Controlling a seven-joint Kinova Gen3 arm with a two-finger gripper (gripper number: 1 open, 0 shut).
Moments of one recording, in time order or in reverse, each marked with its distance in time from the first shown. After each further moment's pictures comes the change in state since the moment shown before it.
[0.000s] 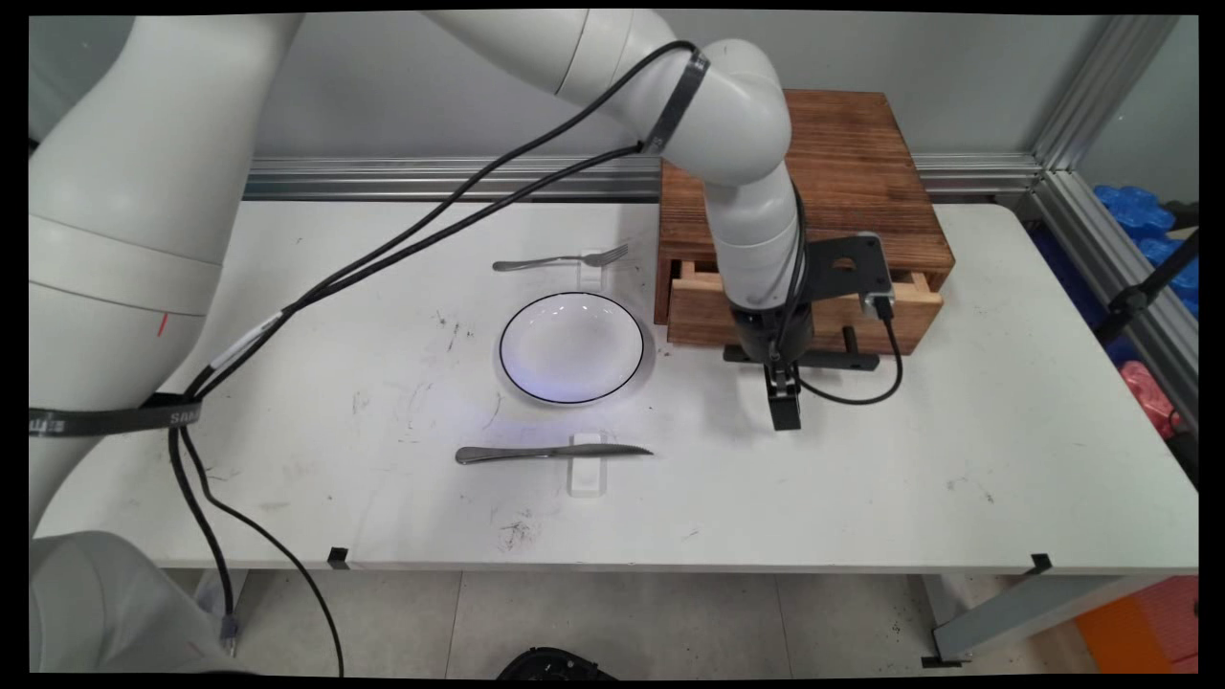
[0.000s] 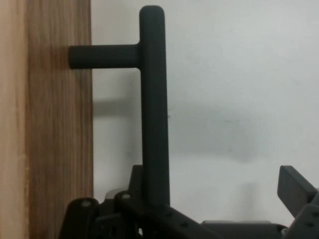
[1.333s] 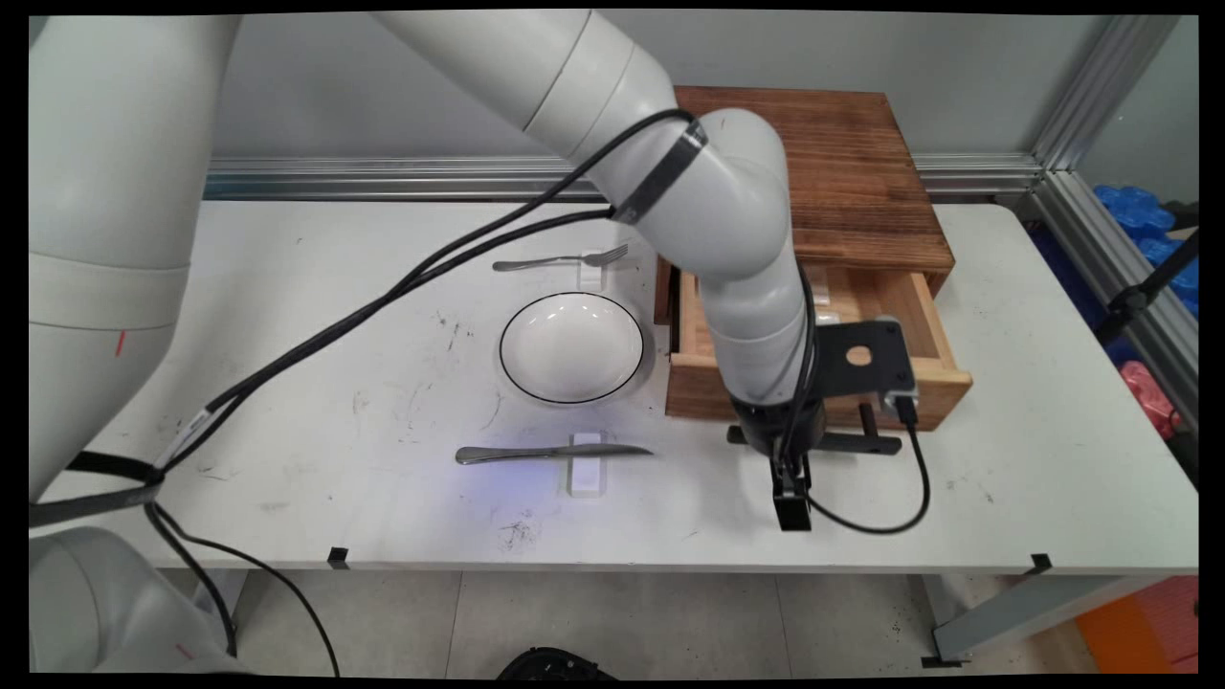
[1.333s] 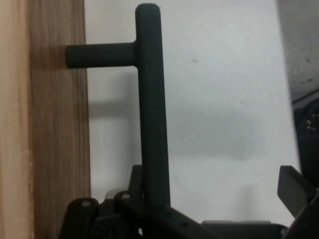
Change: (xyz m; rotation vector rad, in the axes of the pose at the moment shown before) arm -0.001 0.100 -0.007 -0.050 0.017 0.010
